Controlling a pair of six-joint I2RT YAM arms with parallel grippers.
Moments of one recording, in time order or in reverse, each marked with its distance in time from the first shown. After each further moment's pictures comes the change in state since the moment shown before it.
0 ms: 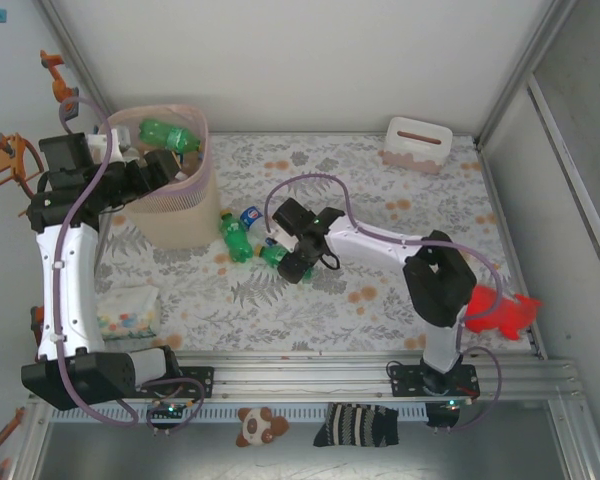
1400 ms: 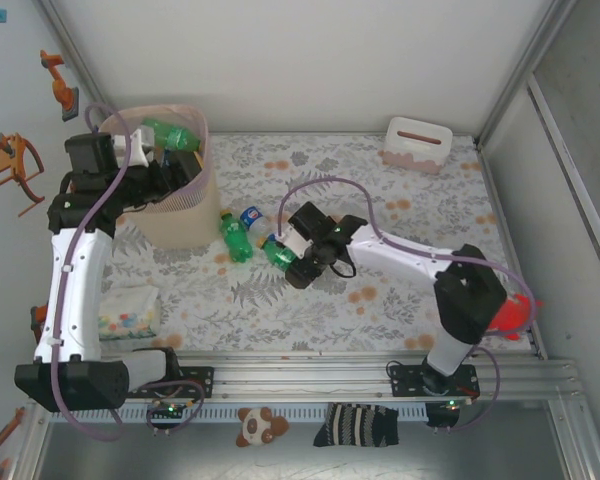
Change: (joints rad) left arm -0.158 -0.021 -0.048 0.105 0.045 -0.167; right arm -0.008 -0.229 -0.179 0.076 -0.159 0.045
